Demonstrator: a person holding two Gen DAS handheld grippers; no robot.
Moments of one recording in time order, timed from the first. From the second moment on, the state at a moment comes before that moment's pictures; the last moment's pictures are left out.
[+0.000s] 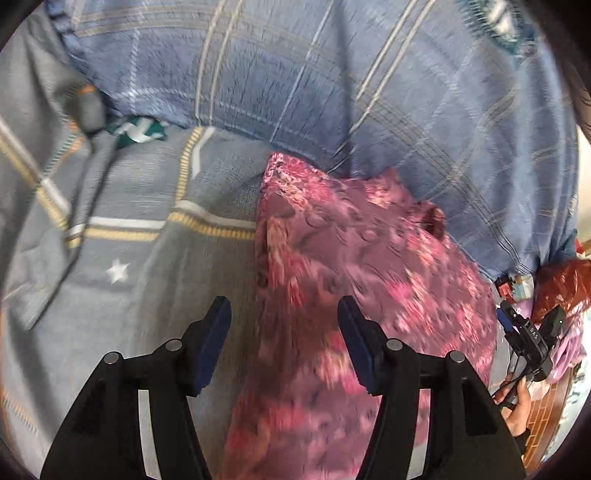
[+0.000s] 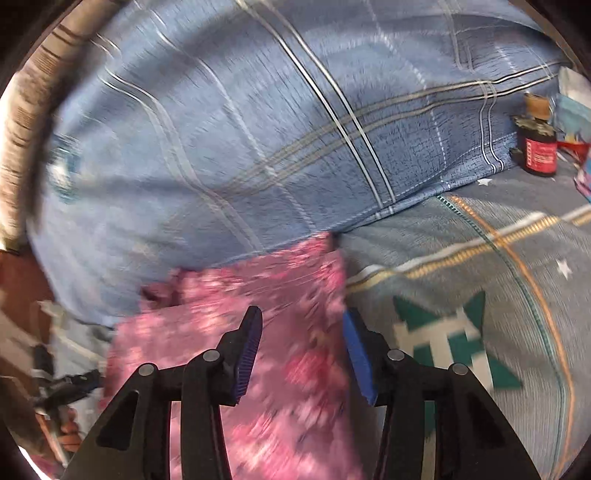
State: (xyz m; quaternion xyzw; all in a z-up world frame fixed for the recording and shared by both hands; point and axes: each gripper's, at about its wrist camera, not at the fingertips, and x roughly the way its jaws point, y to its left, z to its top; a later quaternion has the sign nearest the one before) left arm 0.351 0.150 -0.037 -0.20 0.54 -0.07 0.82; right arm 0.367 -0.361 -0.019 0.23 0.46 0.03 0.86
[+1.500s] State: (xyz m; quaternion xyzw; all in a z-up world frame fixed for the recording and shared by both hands) left arm 0.305 0.082 -0.032 -0.15 0.47 -0.06 0.87; right arm 0.332 -0.267 -0.029 0.12 0.45 0.05 0.88
